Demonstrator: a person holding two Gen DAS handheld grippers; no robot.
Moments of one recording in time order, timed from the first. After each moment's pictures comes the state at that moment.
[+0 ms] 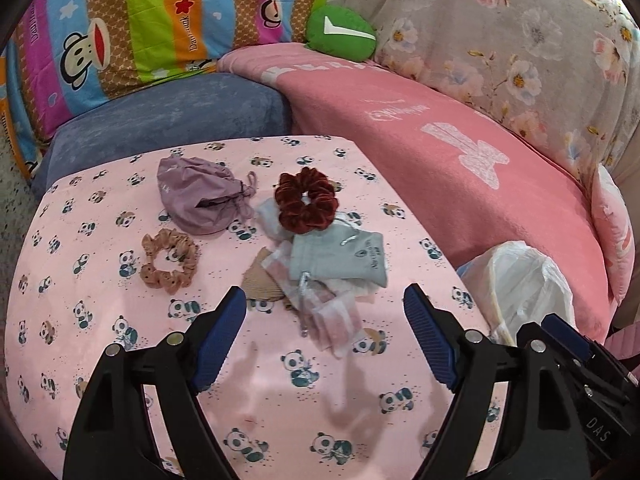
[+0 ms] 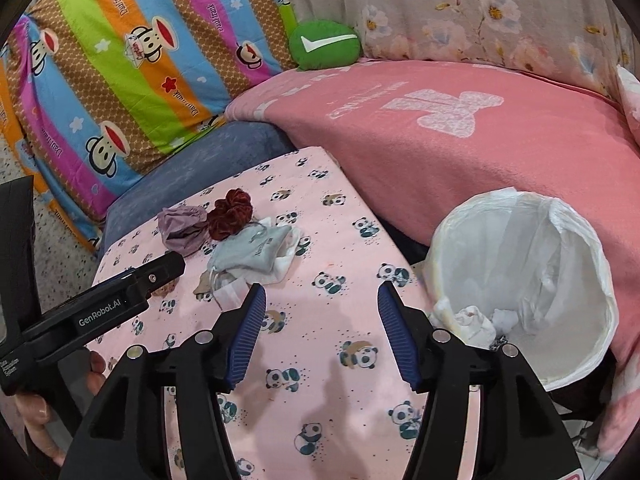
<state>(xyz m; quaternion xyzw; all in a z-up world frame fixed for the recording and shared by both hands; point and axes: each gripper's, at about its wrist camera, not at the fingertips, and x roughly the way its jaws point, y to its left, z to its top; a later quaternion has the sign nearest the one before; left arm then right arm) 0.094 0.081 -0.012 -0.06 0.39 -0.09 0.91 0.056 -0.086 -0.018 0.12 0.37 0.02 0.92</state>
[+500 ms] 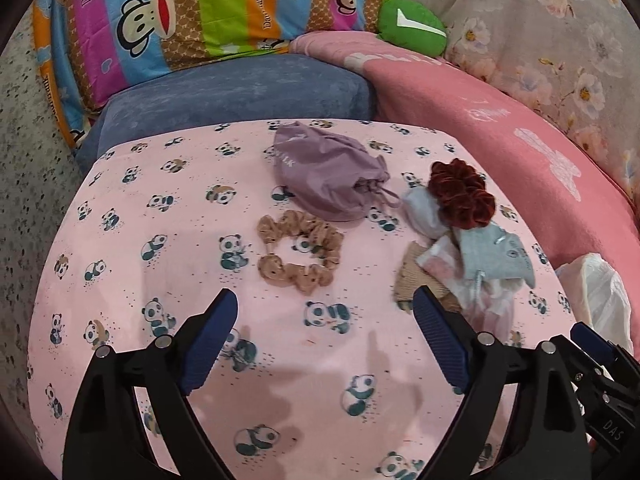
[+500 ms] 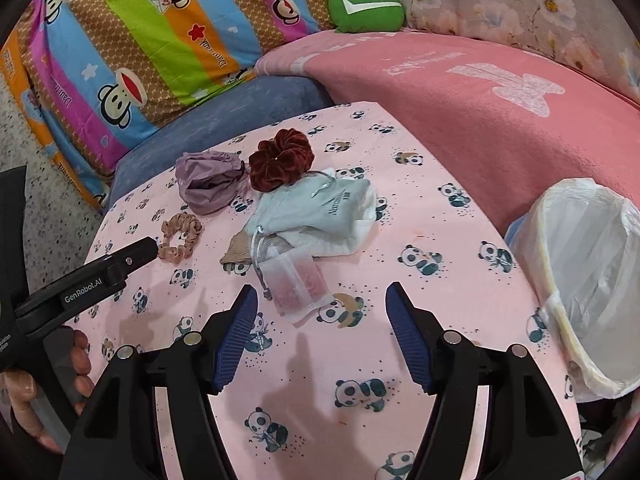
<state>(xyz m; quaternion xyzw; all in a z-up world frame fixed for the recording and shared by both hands) 0.117 0.180 -0.053 -0.07 0.41 0.00 0.91 0.106 -0.001 -0.070 0.08 0.42 0.07 0.90</state>
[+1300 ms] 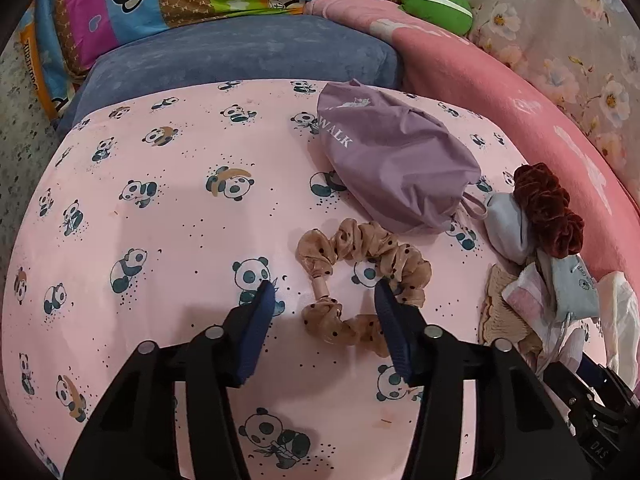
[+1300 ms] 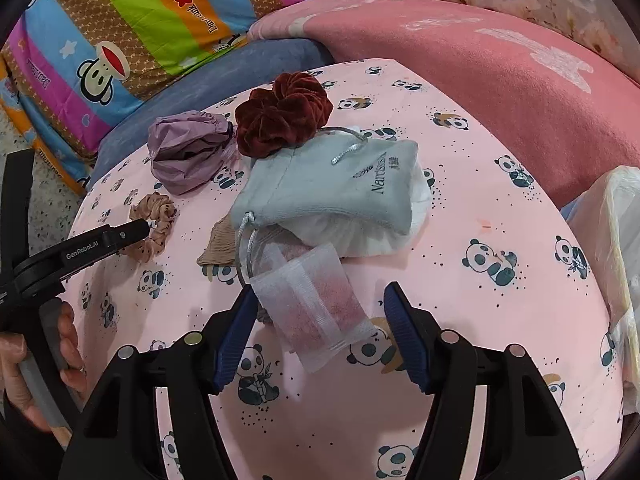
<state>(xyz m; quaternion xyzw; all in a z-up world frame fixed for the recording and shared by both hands) 0.174 0.218 -0.095 -0.09 0.46 -0.02 0.88 0.154 0.026 -0.118 0.08 0.47 0.06 0.88</state>
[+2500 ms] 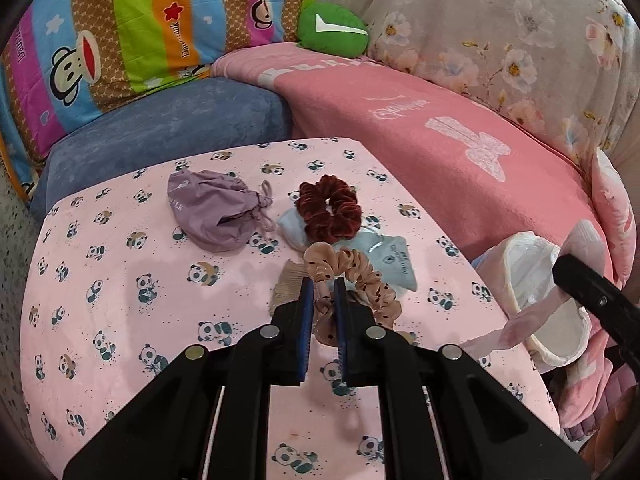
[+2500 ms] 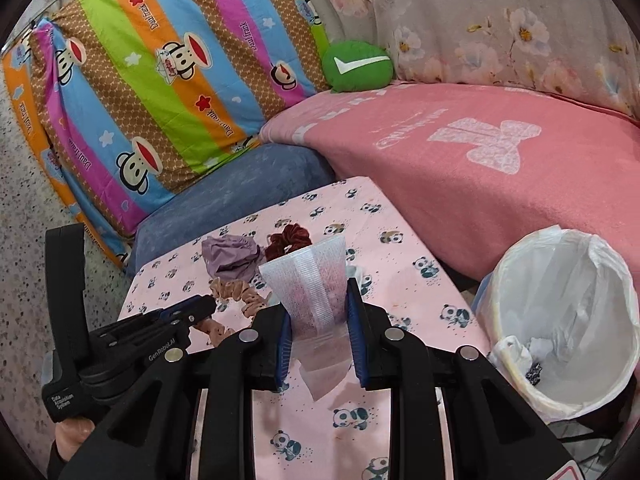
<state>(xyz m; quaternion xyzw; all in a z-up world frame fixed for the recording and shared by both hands) 0.106 0.097 -0.004 -0.03 0.39 -0.12 0.91 0.069 -0.050 0.017 0.13 0.32 0.06 0.93</state>
